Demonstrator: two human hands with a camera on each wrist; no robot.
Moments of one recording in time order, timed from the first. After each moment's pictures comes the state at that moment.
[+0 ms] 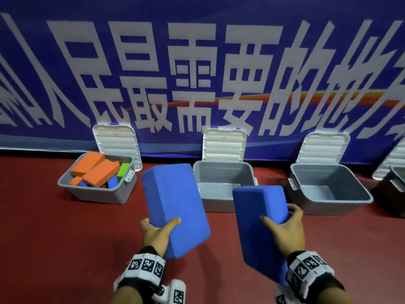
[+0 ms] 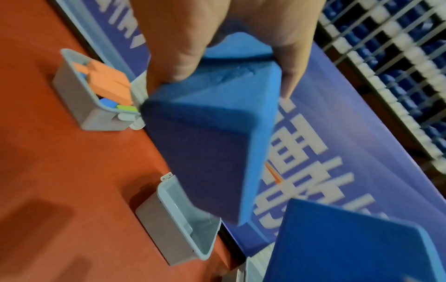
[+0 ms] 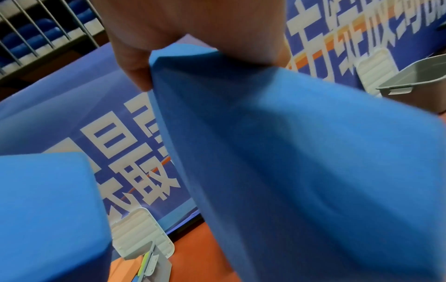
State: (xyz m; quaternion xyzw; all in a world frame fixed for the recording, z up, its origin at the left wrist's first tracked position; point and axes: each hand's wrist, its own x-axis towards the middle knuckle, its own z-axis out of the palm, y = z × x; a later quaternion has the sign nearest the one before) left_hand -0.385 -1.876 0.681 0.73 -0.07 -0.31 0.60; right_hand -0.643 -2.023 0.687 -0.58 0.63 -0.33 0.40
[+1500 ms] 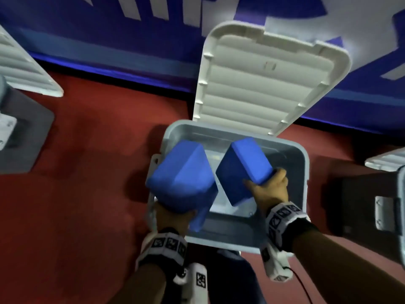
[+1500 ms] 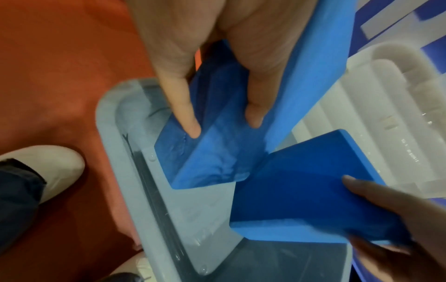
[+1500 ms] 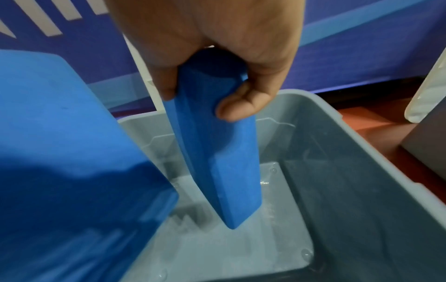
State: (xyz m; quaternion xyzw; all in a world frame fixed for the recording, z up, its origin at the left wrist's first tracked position) left_hand -0.187 -2.446 0.181 0.81 0.13 -0.45 0.35; right_hand -0.321 -2.634 0.233 -0.60 0.71 0.04 0.37
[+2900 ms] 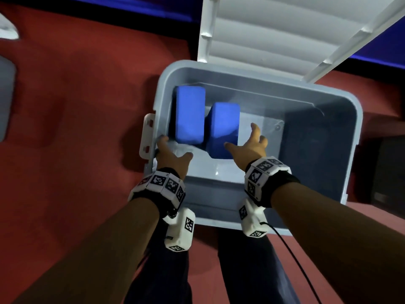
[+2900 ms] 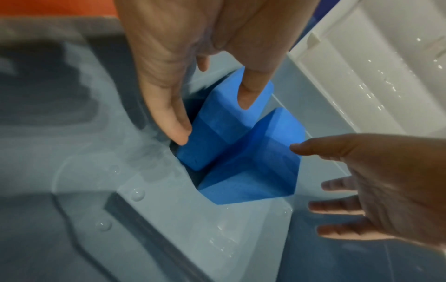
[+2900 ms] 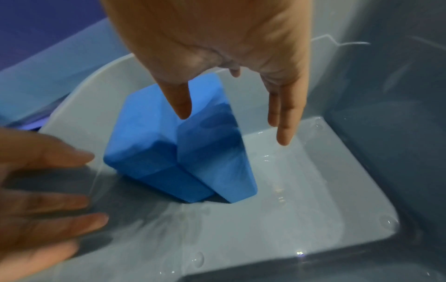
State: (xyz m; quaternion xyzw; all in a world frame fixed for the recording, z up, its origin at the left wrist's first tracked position) left_hand -0.138 -2.486 0.081 0.84 0.04 -0.46 0.30; right_hand -0.259 -2.612 0.103 -0.55 0.68 0.17 0.45
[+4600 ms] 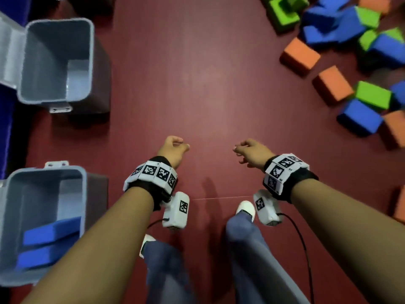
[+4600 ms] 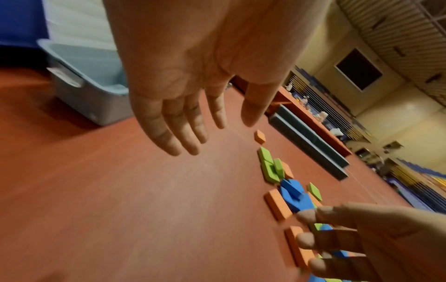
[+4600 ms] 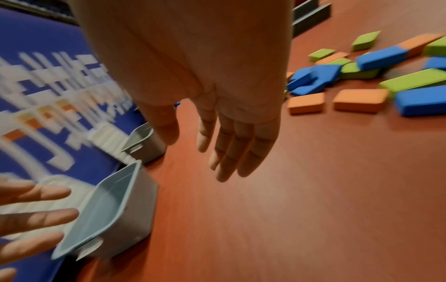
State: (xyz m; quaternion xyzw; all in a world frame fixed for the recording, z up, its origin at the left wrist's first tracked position) left_hand -0.716 -2.149 0.496 0.45 -0.67 -0.57 -0.16; right_hand -0.811 -1.953 0.508 0.05 0.83 -0.33 0.44
